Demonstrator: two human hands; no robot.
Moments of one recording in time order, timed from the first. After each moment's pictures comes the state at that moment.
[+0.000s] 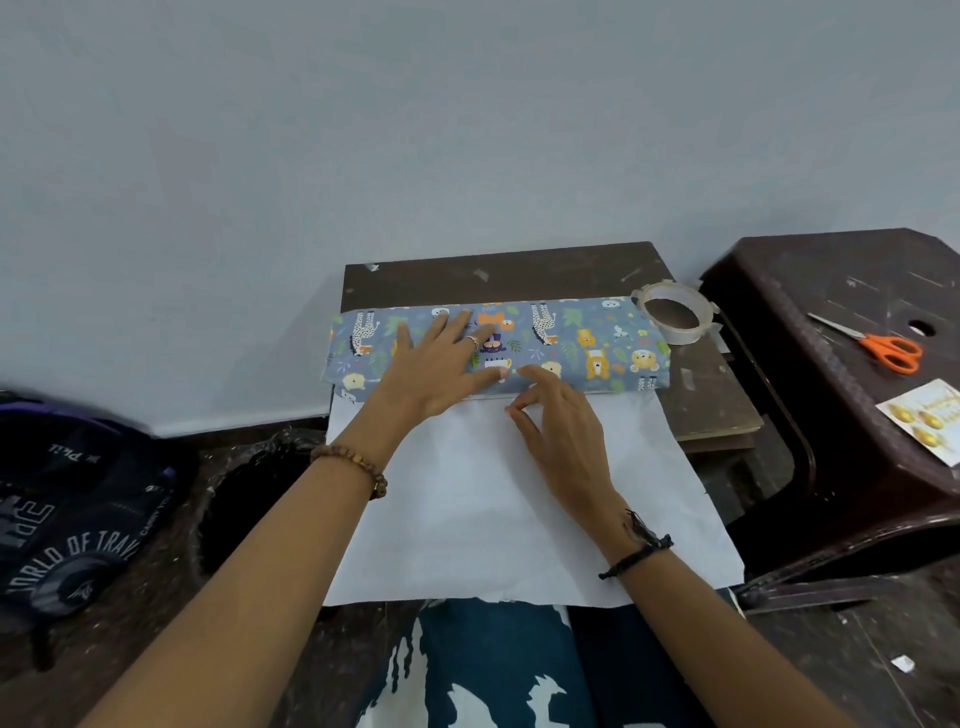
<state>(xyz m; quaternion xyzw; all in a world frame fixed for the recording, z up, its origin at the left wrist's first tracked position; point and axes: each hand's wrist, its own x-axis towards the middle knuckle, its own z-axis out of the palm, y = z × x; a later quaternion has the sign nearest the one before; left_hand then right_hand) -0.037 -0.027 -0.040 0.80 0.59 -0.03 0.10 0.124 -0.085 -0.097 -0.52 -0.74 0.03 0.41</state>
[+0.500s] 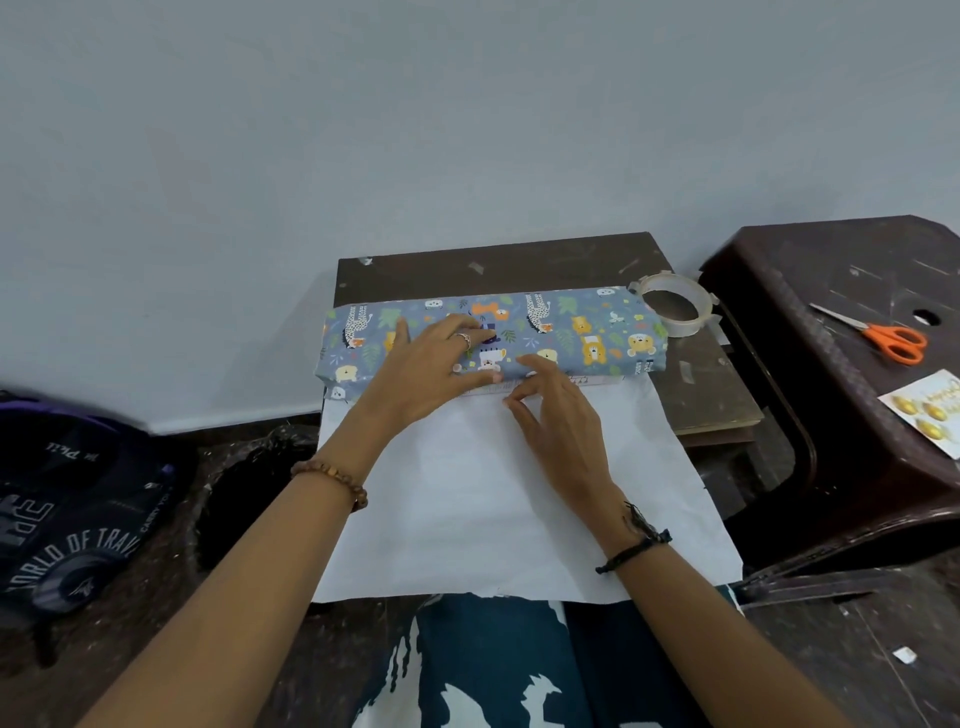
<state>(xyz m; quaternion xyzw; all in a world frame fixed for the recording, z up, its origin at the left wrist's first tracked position) -0.042 -0.032 -0.045 0.82 0.55 0.09 0.11 0.127 -0.081 -0.100 -0.54 -0.73 0.05 0.42</state>
